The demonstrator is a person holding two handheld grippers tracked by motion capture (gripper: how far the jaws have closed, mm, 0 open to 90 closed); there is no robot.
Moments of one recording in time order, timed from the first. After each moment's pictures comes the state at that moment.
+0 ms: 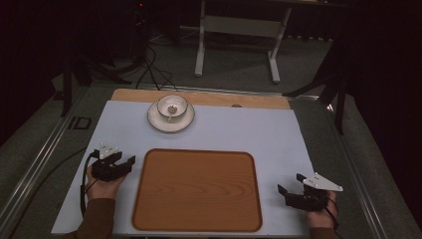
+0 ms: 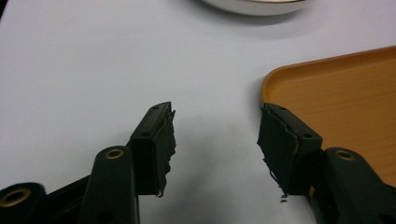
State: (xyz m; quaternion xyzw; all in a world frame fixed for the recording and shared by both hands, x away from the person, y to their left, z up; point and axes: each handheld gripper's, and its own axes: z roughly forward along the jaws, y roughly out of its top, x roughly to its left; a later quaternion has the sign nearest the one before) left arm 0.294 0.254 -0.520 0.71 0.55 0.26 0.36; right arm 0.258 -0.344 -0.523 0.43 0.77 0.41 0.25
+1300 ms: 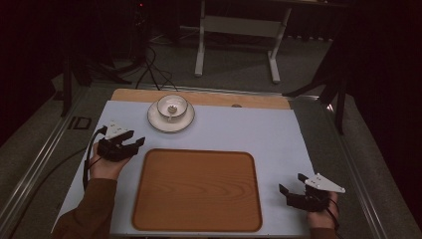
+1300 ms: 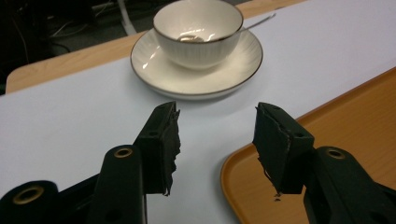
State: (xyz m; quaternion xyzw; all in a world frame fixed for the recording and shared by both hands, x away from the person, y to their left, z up) left arm 0.327 0.235 -0.457 0.75 0.45 0.27 0.40; right arm 0.256 -0.346 -0.522 0.44 0.76 0.41 0.25
